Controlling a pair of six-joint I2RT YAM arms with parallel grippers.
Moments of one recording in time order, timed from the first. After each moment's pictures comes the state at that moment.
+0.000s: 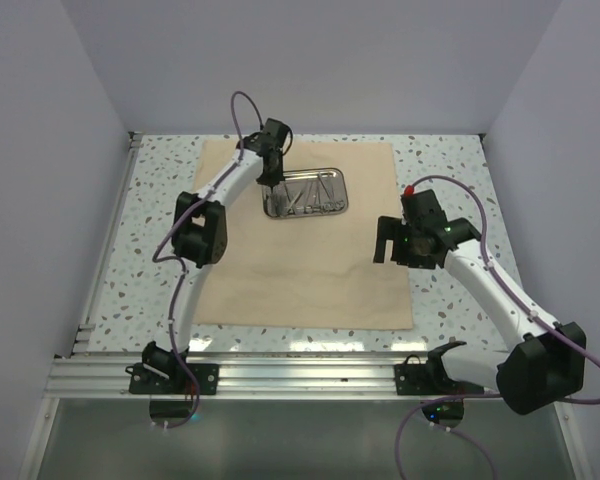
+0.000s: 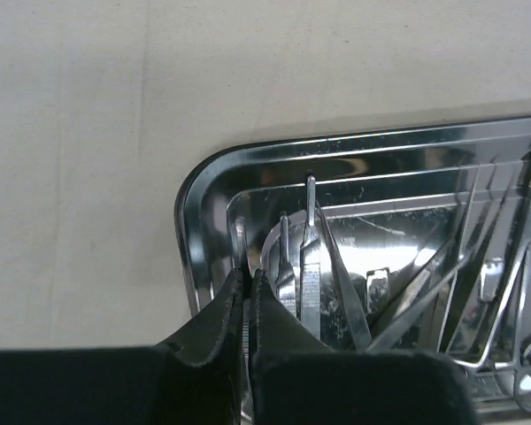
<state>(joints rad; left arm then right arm) -0.40 2.53 2.31 -0.81 -0.21 -0.38 0.34 1.22 1.00 -0.85 0.05 0.44</state>
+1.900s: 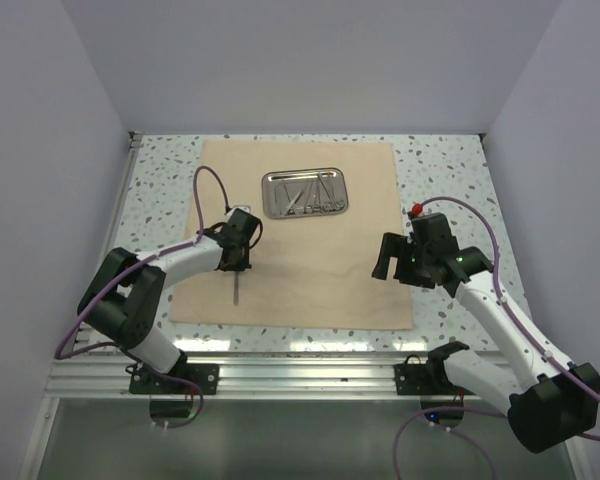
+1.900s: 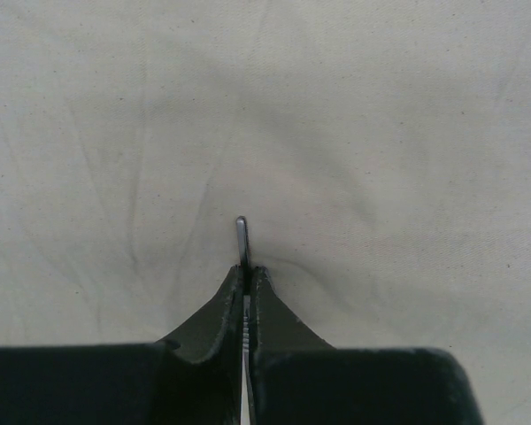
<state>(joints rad) -0.51 1.59 0.83 -0.38 -0.31 -0.46 0.34 1.00 0.81 -0.79 -0.05 0.50</state>
